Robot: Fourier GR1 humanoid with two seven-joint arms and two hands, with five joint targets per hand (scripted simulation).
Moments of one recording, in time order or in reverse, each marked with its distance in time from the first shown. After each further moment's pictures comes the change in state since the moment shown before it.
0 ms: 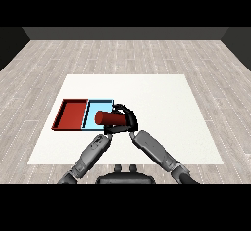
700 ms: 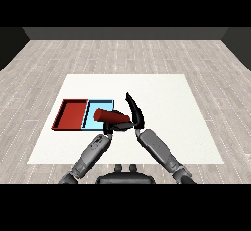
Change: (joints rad) left arm 0.005 -0.009 0.019 0.000 -0.016 0.000 0.022; right arm 0.048 -0.017 -0.111 -0.070 0.057 0.056 0.015
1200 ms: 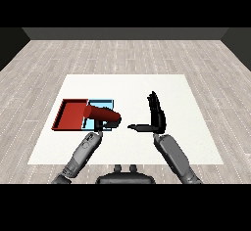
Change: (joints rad) left arm 0.015 0.103 0.076 -0.038 -0.065 -0.018 0.019; right arm 0.191 -0.151 -0.113 -0.320 -0.002 0.046 0.057
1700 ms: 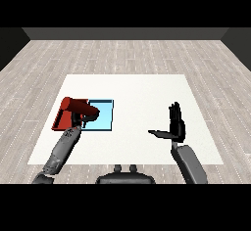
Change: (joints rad) left arm -0.015 0.244 0.151 0.066 -0.035 -0.044 0.072; right arm 0.253 -0.132 -0.159 -0.030 -0.070 0.103 -0.092
